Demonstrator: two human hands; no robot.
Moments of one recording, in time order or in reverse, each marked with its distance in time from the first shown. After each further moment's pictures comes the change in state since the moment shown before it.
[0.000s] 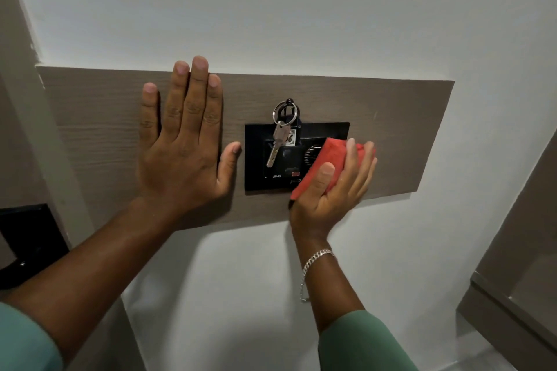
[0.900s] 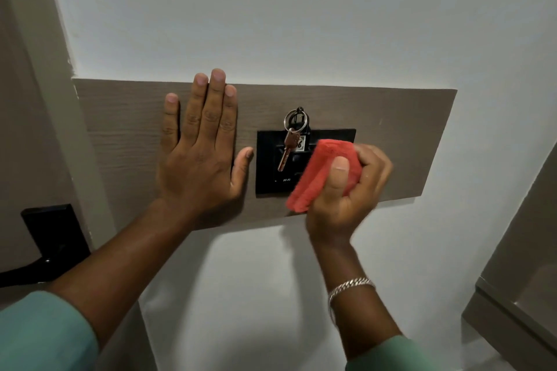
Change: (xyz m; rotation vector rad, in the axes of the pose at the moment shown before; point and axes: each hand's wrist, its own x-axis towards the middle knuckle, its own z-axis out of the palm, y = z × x) left_hand 0.002 0.001 -0.005 -0.035 -0.028 -0.008; right_hand 0.019 -0.030 -0.022 0.197 -0.049 -0.131
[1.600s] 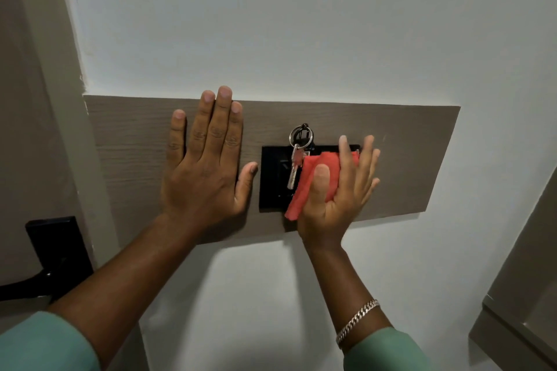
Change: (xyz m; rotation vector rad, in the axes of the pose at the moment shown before) left_hand -0.001 -0.001 0.003 0.020 0.020 -0.001; right_hand -0.005 0.013 0.020 -0.185 -0.170 0.078
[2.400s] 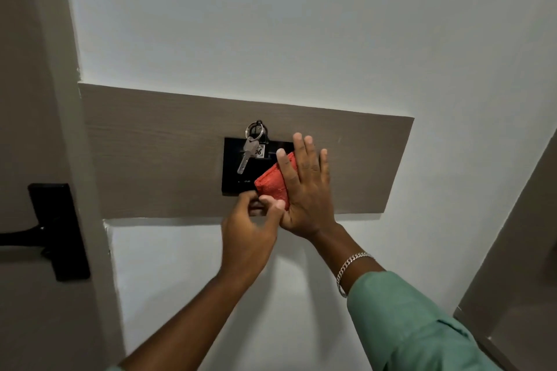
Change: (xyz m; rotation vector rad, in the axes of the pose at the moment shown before) left_hand -0.043 0.151 -0.061 -1.209 -0.281 -0.986; right_hand 0.044 0.061 -0.045 -0.271 -0.473 -0.793
